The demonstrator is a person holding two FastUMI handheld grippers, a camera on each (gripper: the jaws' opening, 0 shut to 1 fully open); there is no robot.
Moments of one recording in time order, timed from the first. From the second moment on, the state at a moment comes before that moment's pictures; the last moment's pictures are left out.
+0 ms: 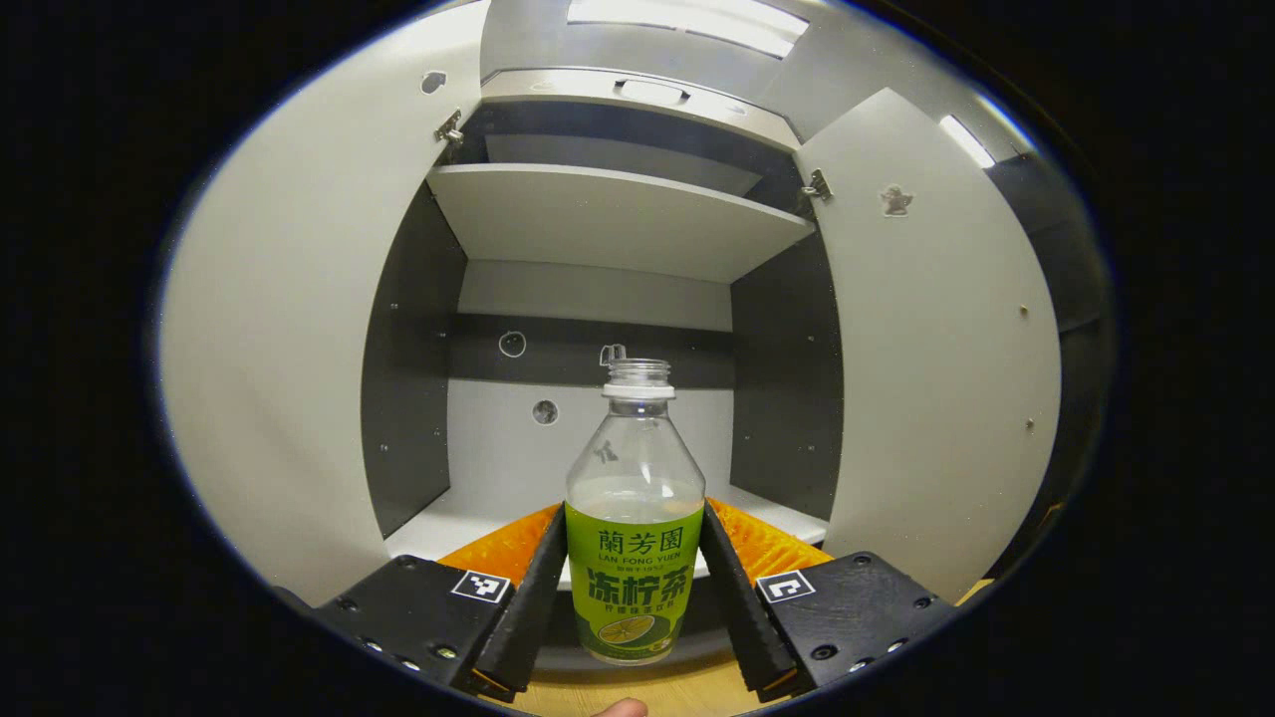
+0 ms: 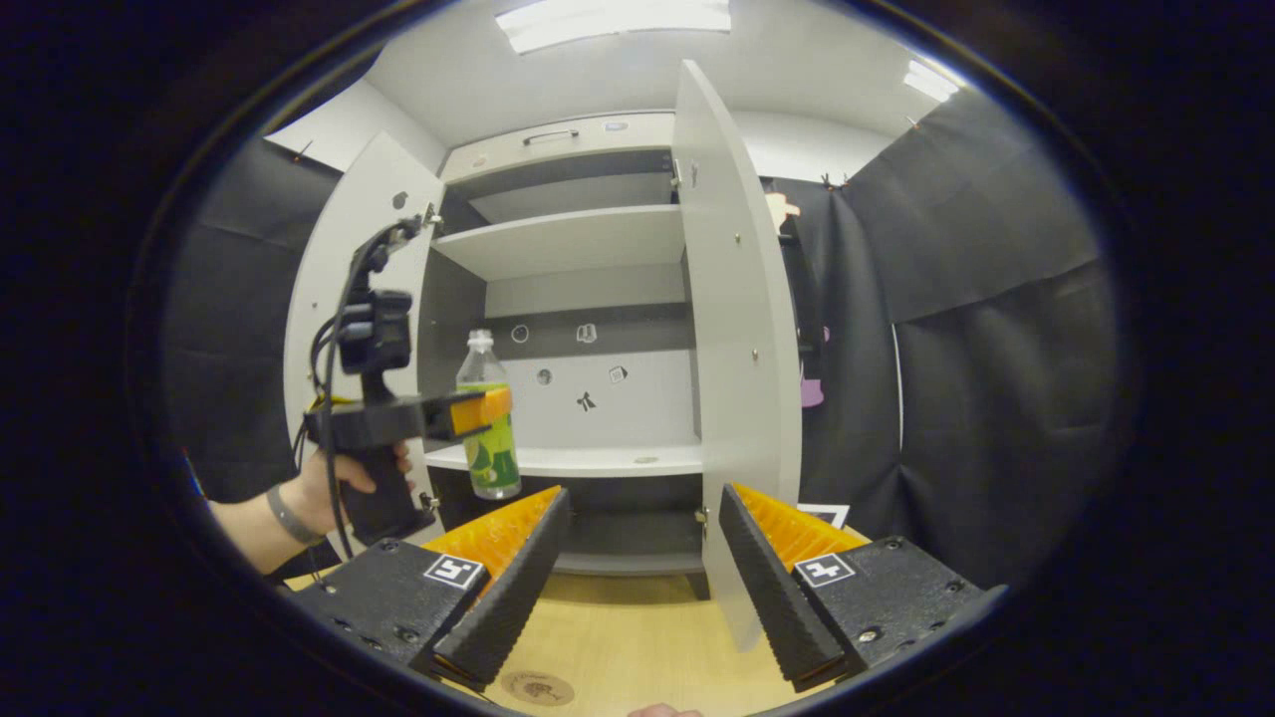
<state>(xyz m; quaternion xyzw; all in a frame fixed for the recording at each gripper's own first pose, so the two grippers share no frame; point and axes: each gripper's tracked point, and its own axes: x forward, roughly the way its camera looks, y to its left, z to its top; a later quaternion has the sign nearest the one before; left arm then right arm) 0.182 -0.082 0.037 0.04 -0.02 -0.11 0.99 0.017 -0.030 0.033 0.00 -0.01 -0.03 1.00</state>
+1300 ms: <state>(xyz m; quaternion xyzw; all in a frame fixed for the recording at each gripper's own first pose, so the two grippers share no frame) 0.012 -0.098 -0.229 0.04 0.08 -0.16 0.98 -0.003 -0.027 0.017 -0.03 0.04 -0.05 1.00</state>
